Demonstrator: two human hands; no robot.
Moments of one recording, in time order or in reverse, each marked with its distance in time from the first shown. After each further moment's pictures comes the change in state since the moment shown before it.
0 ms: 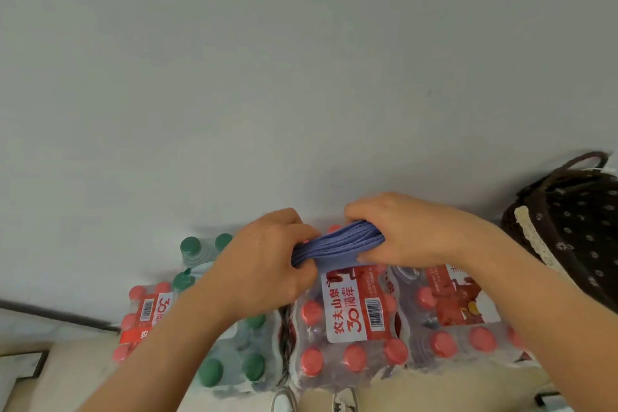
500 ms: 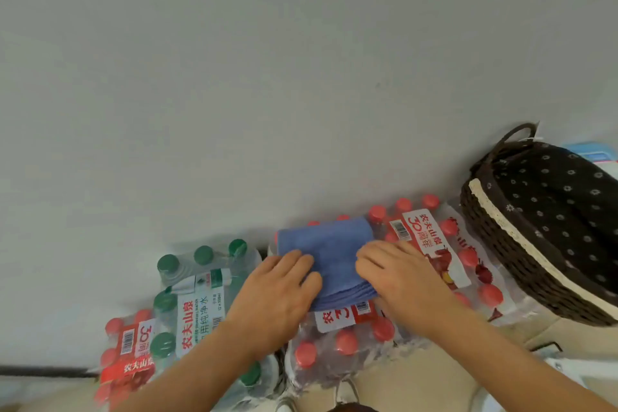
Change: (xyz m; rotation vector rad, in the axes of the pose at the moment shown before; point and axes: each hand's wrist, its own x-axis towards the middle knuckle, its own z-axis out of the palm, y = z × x) left_hand -0.025 -0.018 0.081 0.531 0.059 0.445; right_hand -0.050 0.004 0.124 -0.326 0.486 0.103
